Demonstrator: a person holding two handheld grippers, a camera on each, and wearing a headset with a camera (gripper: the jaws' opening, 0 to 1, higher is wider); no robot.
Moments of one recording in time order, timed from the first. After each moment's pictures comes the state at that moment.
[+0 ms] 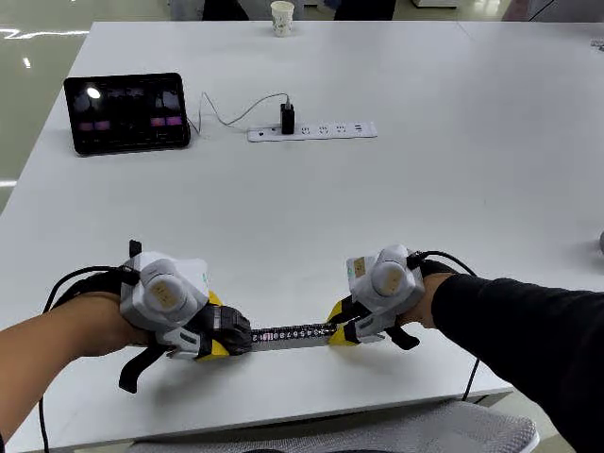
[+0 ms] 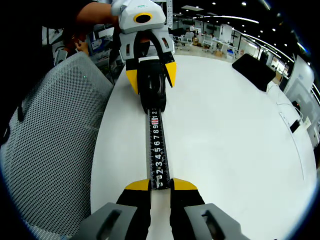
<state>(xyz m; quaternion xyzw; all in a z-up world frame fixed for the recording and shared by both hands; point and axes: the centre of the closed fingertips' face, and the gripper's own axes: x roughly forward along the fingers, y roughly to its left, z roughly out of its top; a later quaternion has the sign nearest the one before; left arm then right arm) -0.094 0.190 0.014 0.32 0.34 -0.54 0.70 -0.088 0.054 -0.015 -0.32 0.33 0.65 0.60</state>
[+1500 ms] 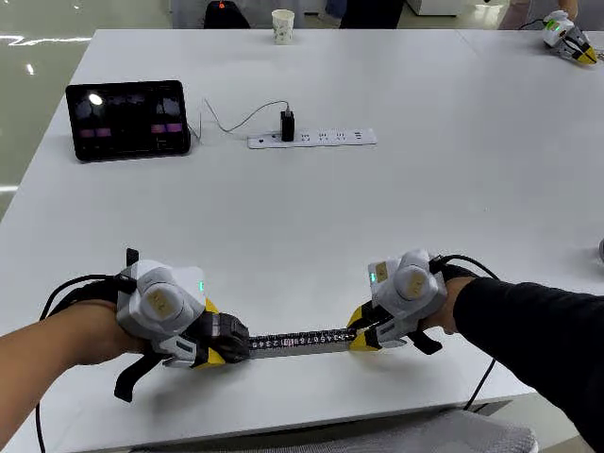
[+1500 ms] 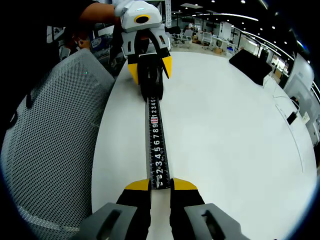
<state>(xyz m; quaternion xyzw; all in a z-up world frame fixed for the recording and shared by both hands) -0.094 0.193 0.012 0.32 0.34 -0.54 0.70 -0.084 0.023 -0.017 -0.33 0.34 0.64 0.60</state>
